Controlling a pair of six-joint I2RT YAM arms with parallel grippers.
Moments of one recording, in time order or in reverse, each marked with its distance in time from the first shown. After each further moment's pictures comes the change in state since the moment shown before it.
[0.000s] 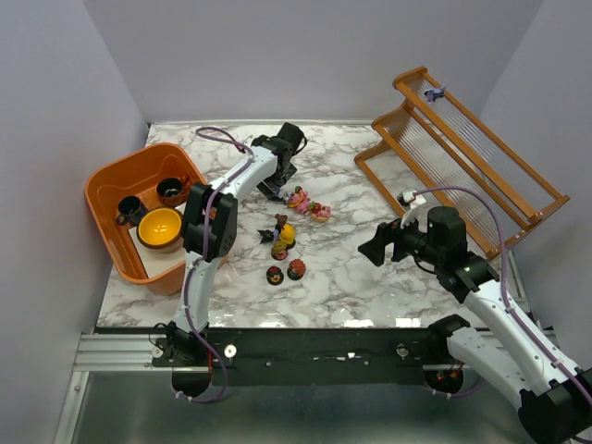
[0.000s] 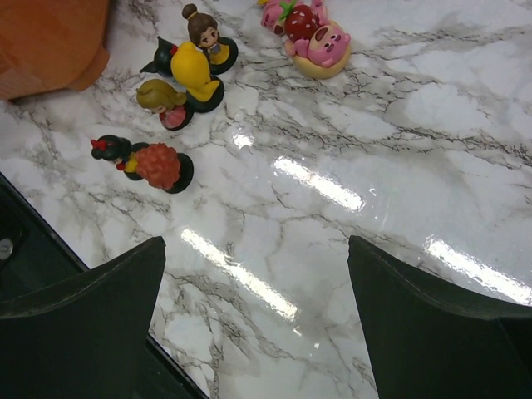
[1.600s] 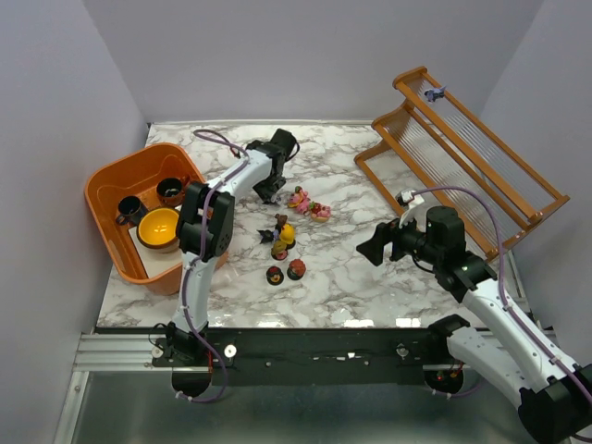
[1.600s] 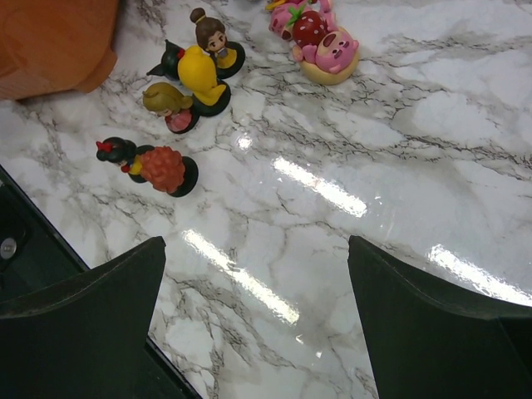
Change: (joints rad) left arm 0.031 0.004 -0.082 0.015 0.027 0.059; right arm 0.000 0.014 -0.015 0.045 -0.021 0.000
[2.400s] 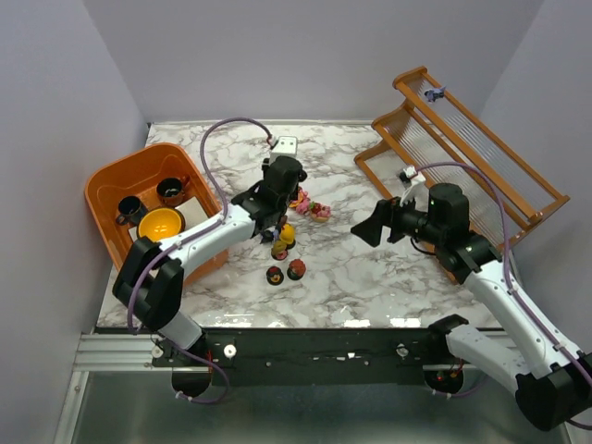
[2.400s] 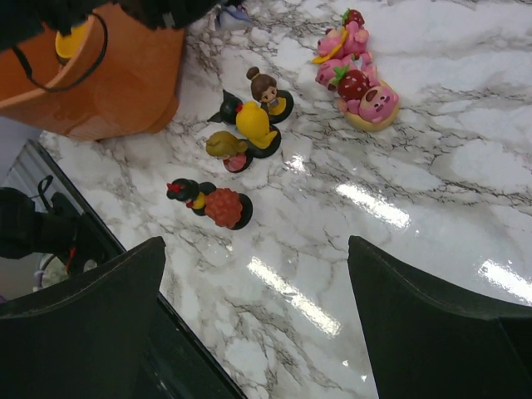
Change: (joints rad) left arm -0.218 -0.634 -0.682 0.786 -0.145 0.868; right arm 0.000 0.104 0.198 -0.056 -0.064 0.102
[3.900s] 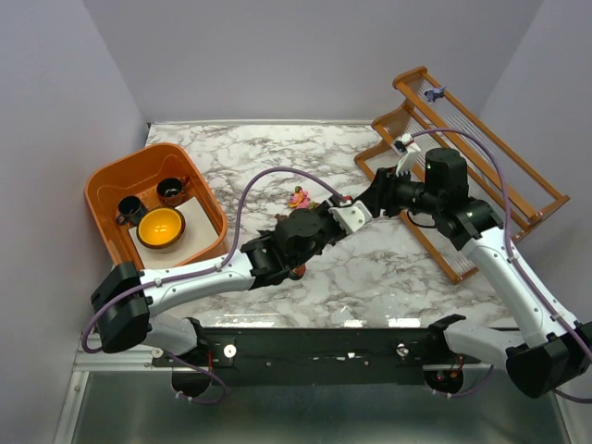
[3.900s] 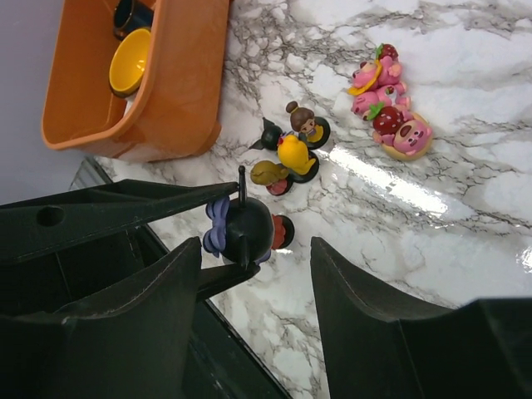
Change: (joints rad) left arm -0.459 -0.240 -0.219 0.449 0.228 0.703; right arm -0.002 0.212 0.336 -0.153 -0.053 0.076
